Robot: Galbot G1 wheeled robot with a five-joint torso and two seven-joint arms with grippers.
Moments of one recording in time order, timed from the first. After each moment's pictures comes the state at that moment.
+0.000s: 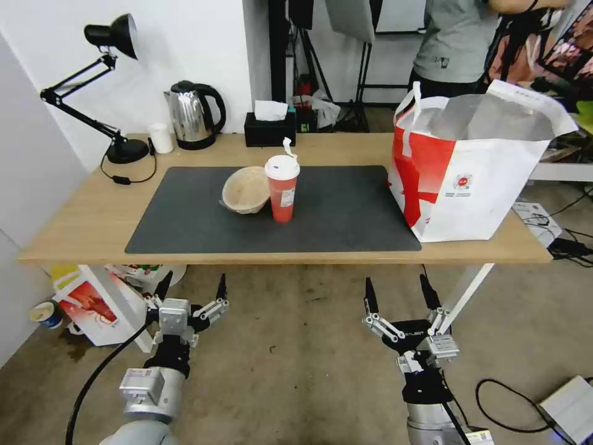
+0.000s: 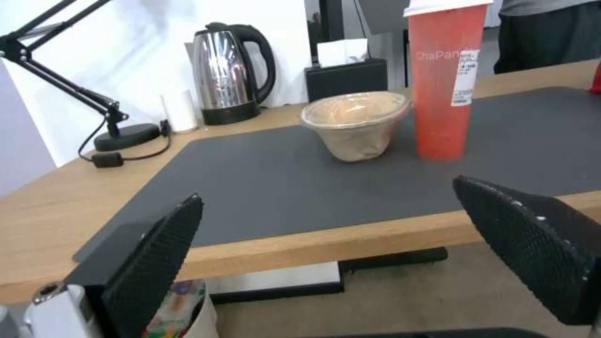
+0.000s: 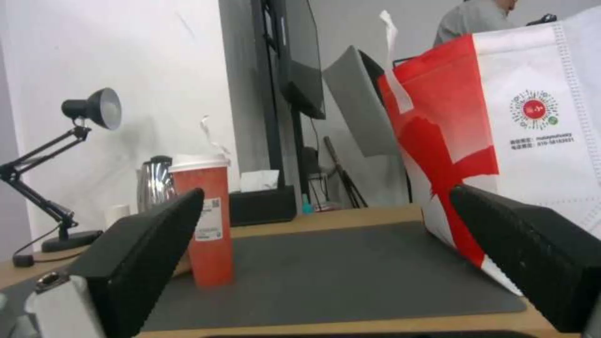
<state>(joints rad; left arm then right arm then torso) 1.80 -1.50 -0.55 -2.30 0.00 0.00 0.00 -1.80 1.27 0.29 2.15 0.08 0.57 0.23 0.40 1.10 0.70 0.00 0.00</state>
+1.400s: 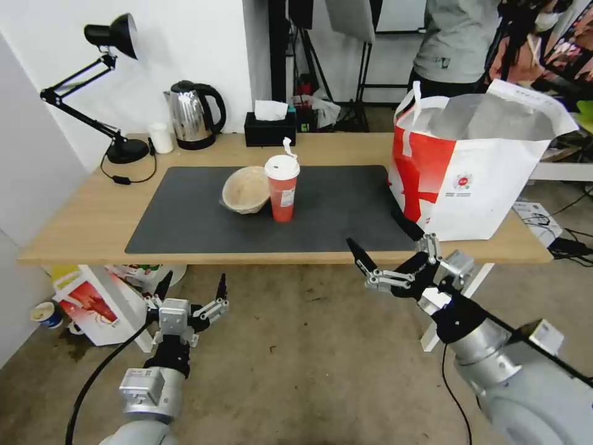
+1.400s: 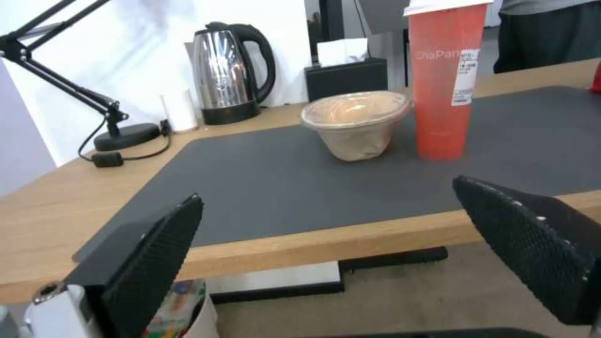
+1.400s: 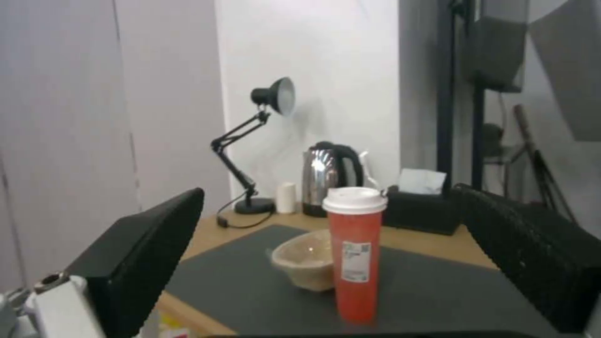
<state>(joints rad) 1.80 -1.50 -0.55 -2.30 0.00 0.00 0.00 -1.55 0.59 0.42 2.39 0.77 0.26 0.02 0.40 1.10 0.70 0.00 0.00</state>
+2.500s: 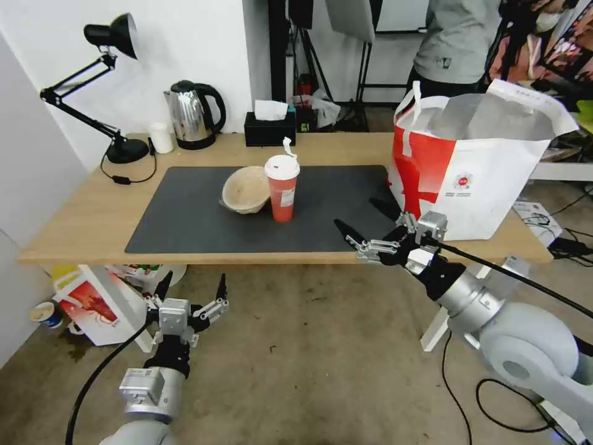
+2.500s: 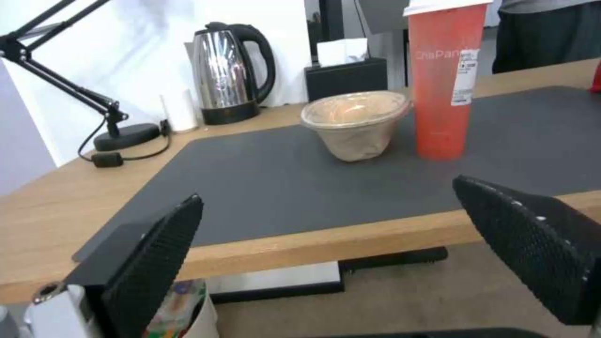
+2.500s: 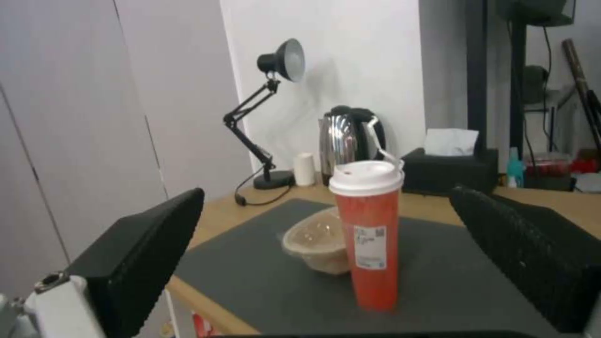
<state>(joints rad) 1.80 -1.50 -0.55 -2.30 0.00 0.00 0.00 -1.17 0.45 0.17 2.28 1.06 0.16 0.03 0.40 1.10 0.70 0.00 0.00</state>
